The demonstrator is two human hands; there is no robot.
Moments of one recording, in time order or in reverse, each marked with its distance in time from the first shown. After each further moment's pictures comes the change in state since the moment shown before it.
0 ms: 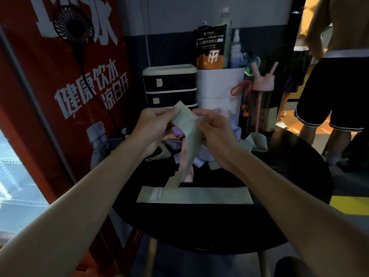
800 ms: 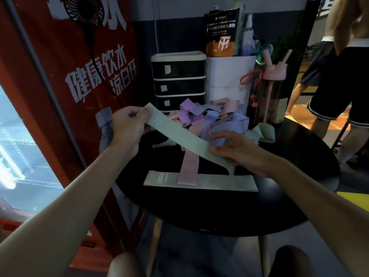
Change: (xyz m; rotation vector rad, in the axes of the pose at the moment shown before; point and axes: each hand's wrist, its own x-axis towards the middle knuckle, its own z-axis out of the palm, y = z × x) left_hand -0.022 -0.028 -0.050 0.011 0.395 0.110; right_hand -0.032 0.030 -0.062 -0.381 -0.322 0.368
